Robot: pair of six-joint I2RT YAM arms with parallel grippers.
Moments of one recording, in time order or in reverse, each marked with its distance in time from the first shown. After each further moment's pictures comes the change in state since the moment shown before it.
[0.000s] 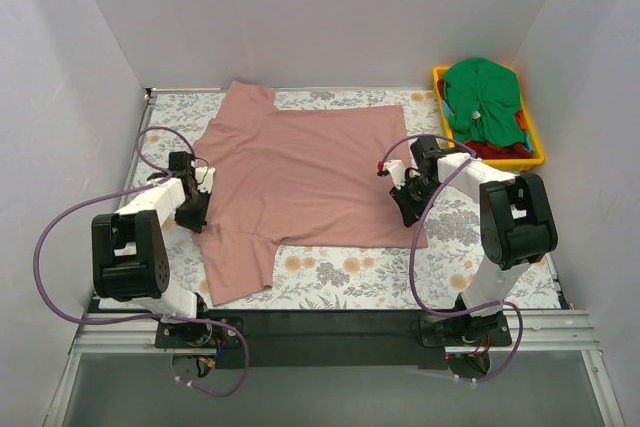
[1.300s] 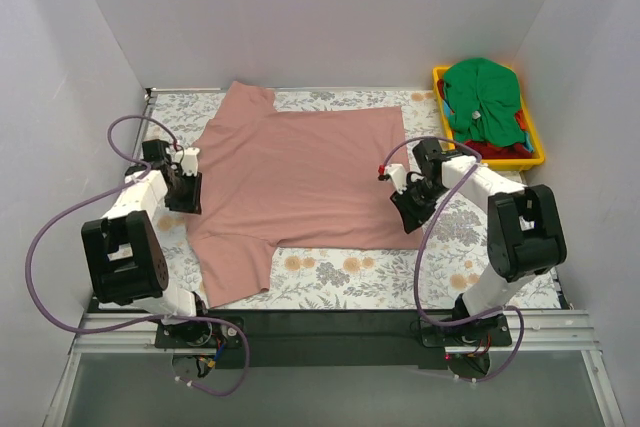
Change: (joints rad) left arm 0.134 -0.030 0.138 -0.020 0.261 0.071; right arm 0.007 -0.115 0.002 -0.116 -0.063 -0.023
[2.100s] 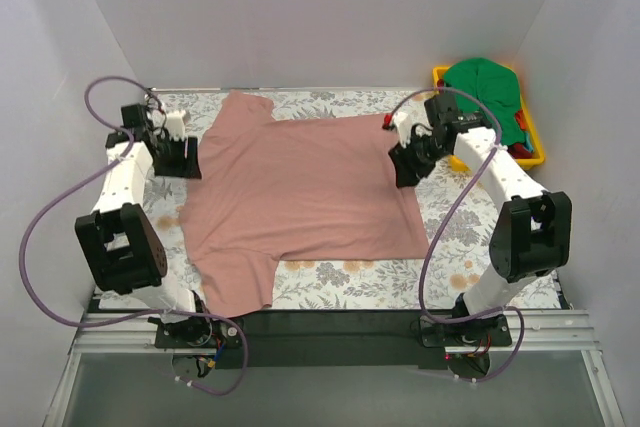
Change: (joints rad) left arm 0.032 0.021 0.174 -0.194 0.090 0.030; right arm -0.033 -0.030 0.189 -0.089 -0.056 -0.011
